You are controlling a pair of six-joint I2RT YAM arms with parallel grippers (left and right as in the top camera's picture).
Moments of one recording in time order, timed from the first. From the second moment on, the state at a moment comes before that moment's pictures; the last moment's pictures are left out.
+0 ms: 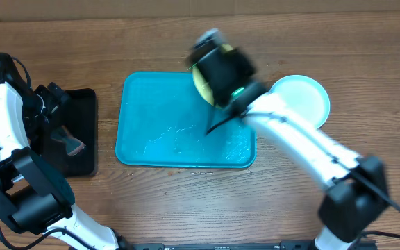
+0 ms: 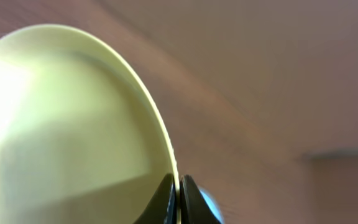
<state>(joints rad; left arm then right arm) 0.51 1.92 1.65 -1.13 0.09 -0.41 0.64 1.85 1.63 -0.64 0.71 -0.16</state>
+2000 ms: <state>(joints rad) 0.48 1.92 1.65 -1.12 0.14 -0.41 -0.16 0.95 1.33 -1.34 -0.36 0.13</state>
